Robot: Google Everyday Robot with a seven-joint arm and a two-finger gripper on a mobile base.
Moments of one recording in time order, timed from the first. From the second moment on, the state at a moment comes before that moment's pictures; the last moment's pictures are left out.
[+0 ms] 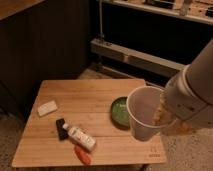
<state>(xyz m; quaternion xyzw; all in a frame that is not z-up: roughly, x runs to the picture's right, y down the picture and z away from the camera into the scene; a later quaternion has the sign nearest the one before) 0.130 0.077 0.323 -0.20 0.23 0.86 0.42</state>
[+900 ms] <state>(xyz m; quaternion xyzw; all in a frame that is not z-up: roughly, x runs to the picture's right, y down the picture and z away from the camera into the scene) 0.223 -0.051 0.438 -0.14 0.25 0.91 0.30</state>
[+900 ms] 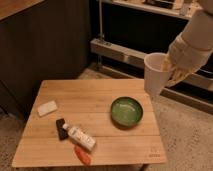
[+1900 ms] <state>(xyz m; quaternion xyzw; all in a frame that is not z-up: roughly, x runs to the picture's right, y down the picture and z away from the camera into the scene) 0.286 -0.069 0.409 -0.14 0.25 0.94 0.19</state>
